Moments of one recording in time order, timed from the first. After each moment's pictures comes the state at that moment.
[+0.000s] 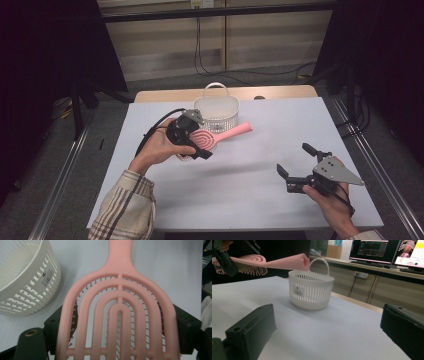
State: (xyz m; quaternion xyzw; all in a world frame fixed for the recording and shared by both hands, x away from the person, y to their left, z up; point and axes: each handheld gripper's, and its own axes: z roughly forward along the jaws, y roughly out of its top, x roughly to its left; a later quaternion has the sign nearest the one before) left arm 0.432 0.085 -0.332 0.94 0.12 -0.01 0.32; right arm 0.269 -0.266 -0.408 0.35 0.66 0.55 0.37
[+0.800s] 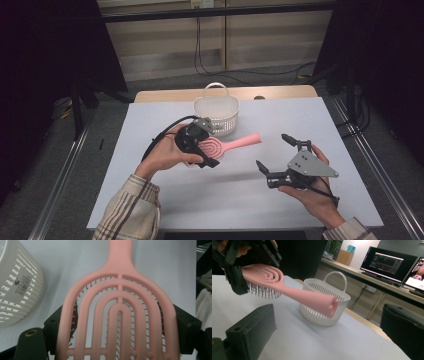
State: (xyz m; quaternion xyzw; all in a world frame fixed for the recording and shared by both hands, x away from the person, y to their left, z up) left arm 0.414 0.063 -0.337 0.95 0.09 -0.02 0.30; right arm 0.284 -0.221 -0.378 0.27 0.70 0.53 0.39
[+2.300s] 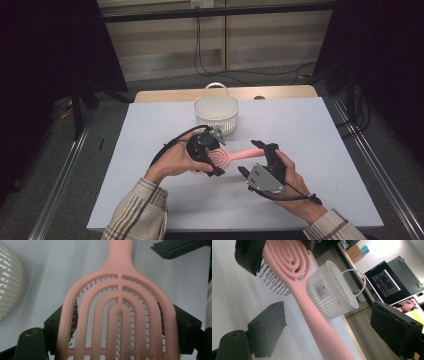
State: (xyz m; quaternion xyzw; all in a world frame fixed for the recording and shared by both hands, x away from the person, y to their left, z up) left arm 0.404 0.037 -0.361 0.97 0.07 -0.02 0.24; right arm 0.289 -0.157 -0.399 0.08 0.80 0.32 0.50
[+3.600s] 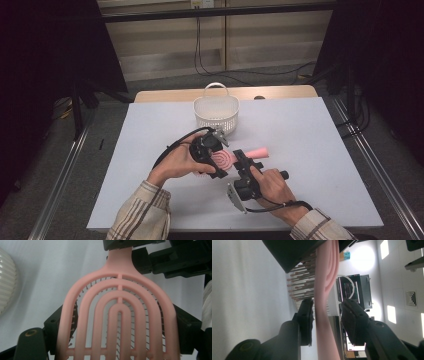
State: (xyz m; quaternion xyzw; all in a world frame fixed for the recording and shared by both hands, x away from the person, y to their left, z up) left arm 0.400 0.033 -0.362 0.97 0.08 -0.02 0.25; right arm 0.286 -0.114 -0.435 -0.04 0.77 0.16 0.62
